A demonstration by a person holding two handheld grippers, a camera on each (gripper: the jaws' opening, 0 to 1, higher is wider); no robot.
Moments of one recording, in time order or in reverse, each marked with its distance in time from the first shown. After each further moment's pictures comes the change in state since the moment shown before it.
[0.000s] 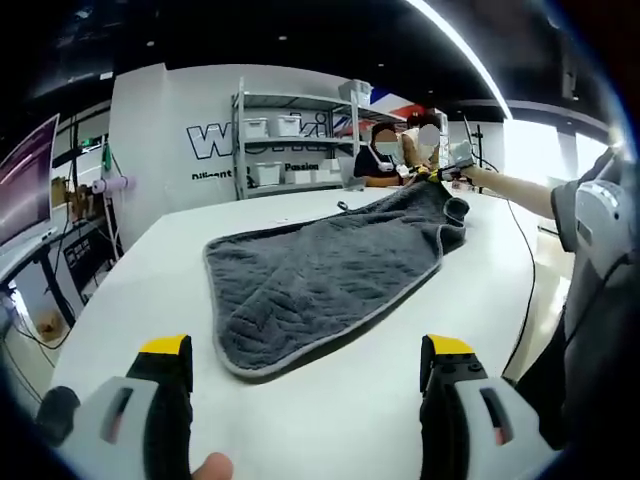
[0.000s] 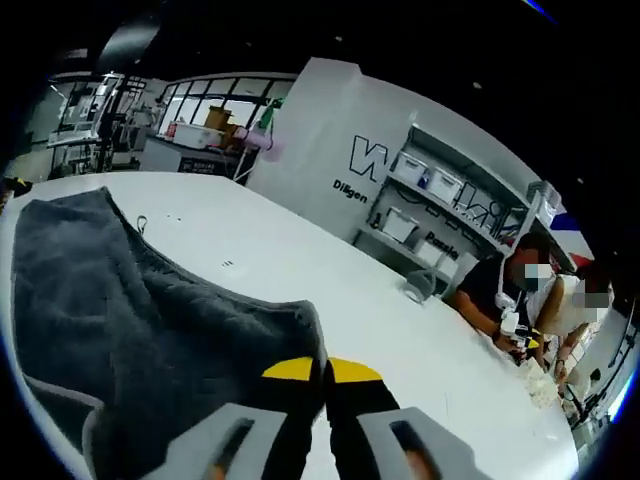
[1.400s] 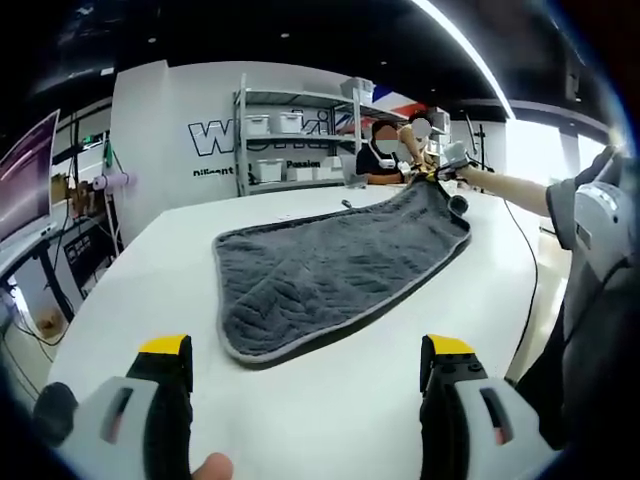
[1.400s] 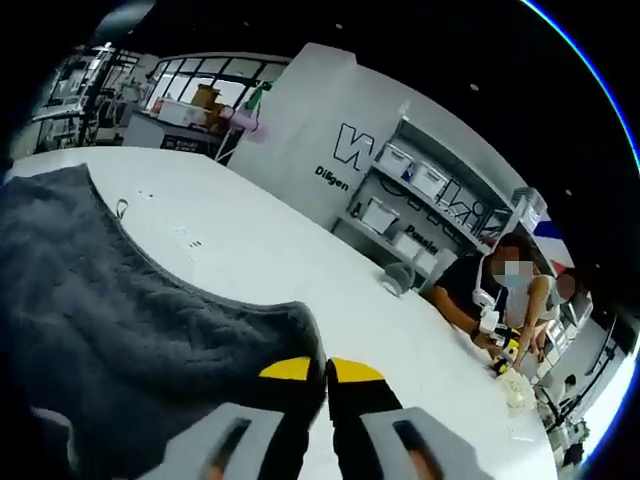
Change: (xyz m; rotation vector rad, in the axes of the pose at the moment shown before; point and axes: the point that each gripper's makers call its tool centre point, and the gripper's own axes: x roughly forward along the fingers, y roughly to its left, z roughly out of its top) left arm 0.006 0.001 -0.004 -0.010 0.014 0.003; right arm 0.026 -0.019 -0.011 -0.052 0.069 -0.101
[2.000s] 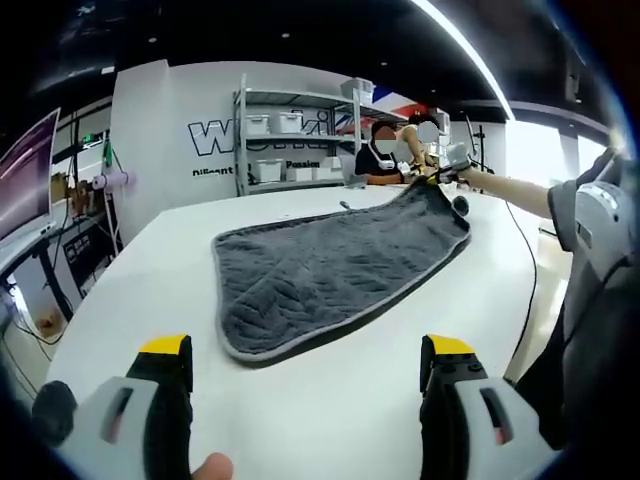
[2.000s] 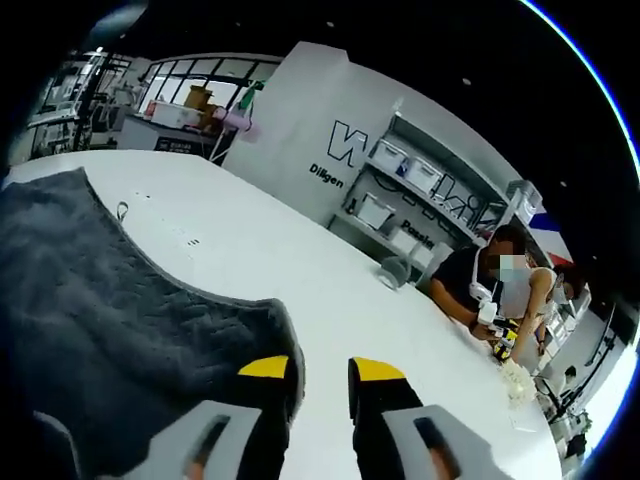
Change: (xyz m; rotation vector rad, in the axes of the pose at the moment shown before) left arm 0.000 0.000 -0.001 -0.003 -0.002 -0.004; right arm -0.007 0.001 -0.007 0.024 0.008 -0.009
